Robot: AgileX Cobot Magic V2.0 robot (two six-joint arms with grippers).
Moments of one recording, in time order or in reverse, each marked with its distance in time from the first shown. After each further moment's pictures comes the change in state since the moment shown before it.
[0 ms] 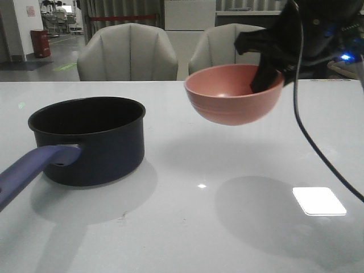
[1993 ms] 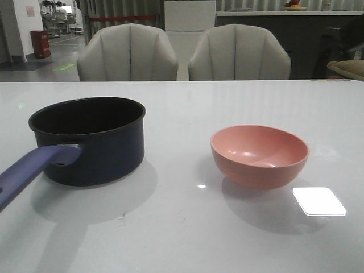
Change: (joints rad) left arm 0.000 0.000 0.000 0.000 -0.022 0.000; right arm 0.105 -0.959 0.719 -0.111 -0.276 0.049
